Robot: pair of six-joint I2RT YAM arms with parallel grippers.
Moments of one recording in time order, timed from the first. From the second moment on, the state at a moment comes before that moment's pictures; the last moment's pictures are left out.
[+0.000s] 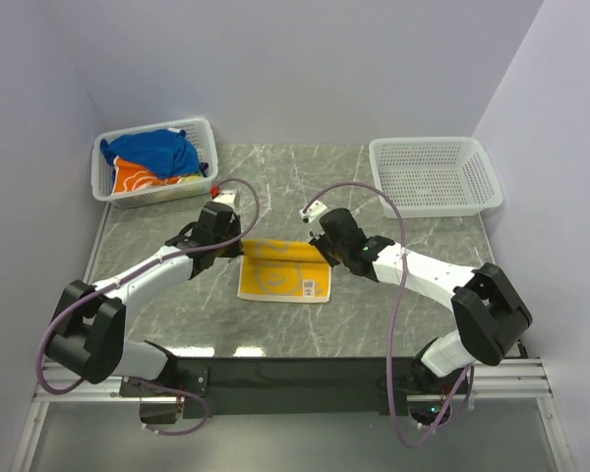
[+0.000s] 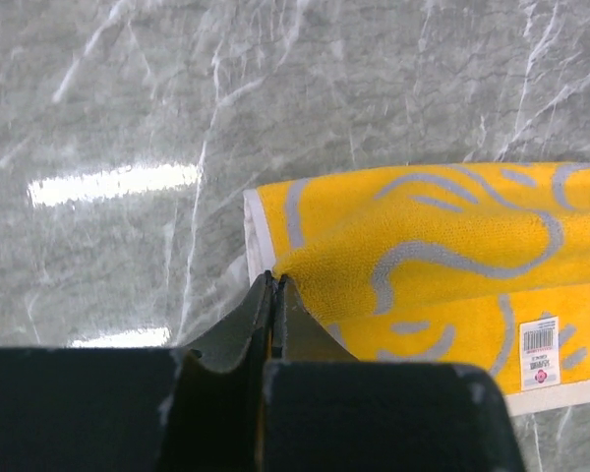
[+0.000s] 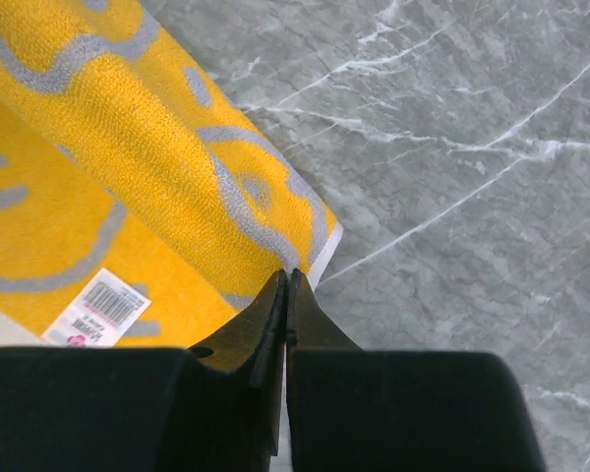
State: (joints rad) left arm -0.47 1.37 0.80 -0.15 -0.12 -0.38; right arm 0.71 1.49 0.89 -0.17 0.18 -0.16
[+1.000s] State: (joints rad) left arm -0.50 1.21 0.59 -0.27 -0.04 -0.67; right arm 0.73 1.52 0.88 -0.37 0.06 0.07
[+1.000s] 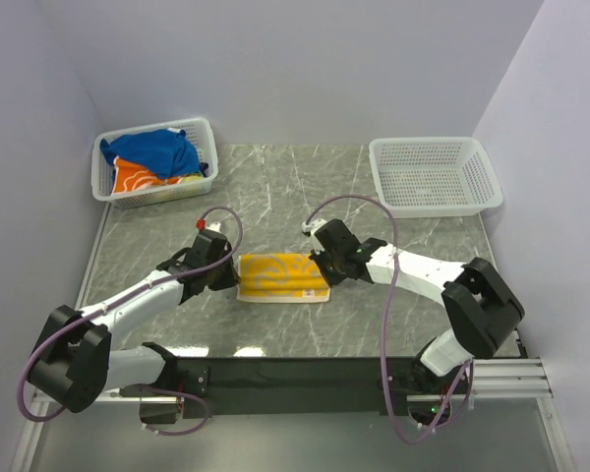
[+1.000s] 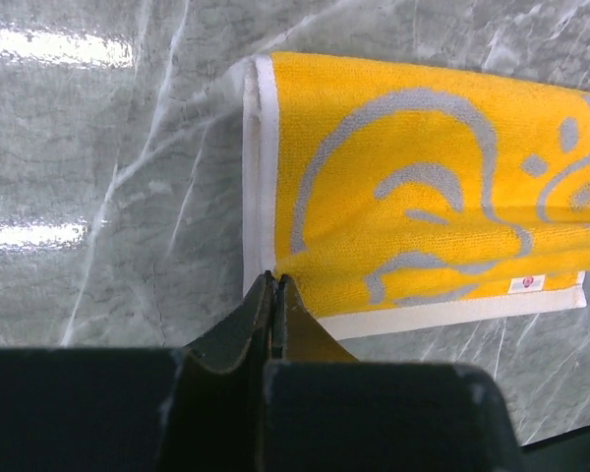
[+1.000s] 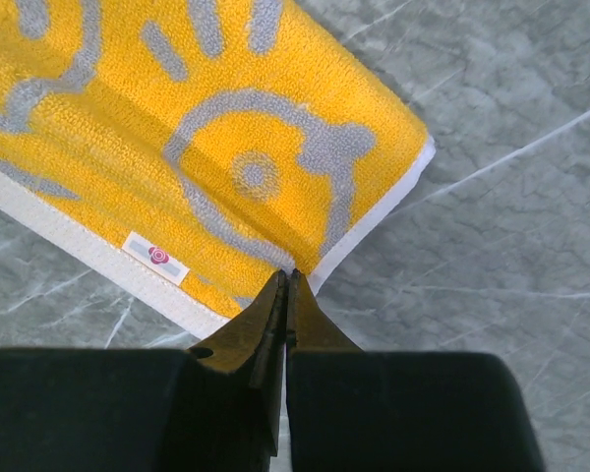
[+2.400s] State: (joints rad) left arm -0.50 1.16 0.63 -0.38 -0.06 -0.69; right arm 0.77 1.56 0.93 -0.47 0.05 0.13
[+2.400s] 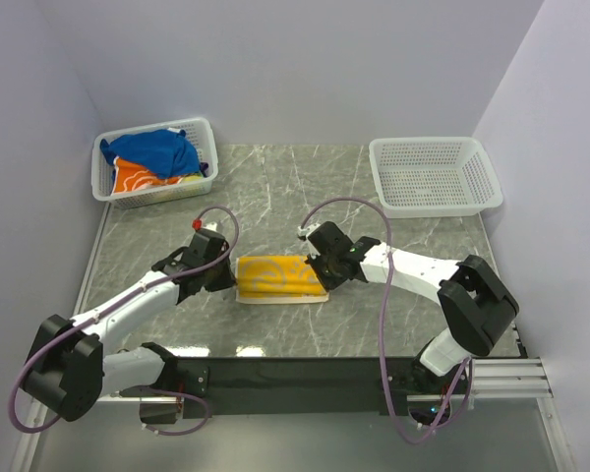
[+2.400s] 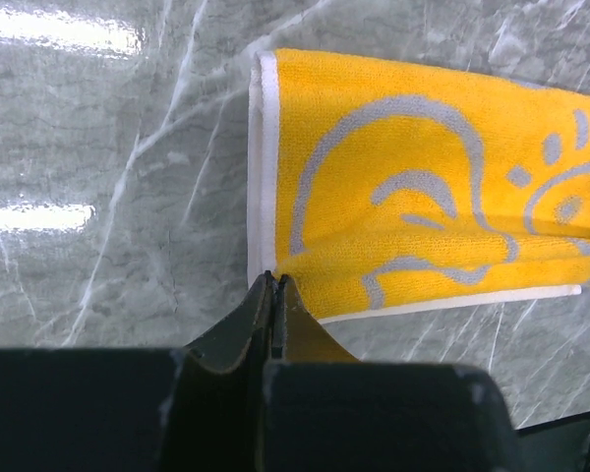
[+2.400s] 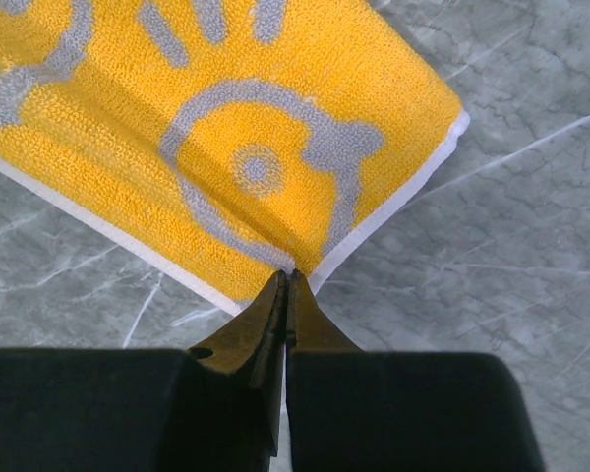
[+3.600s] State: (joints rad) left arm -0.63 1.17 0.66 -0.35 -0.02 -0.81; right arm 0.79 1.32 0.73 -0.20 0.03 0.51
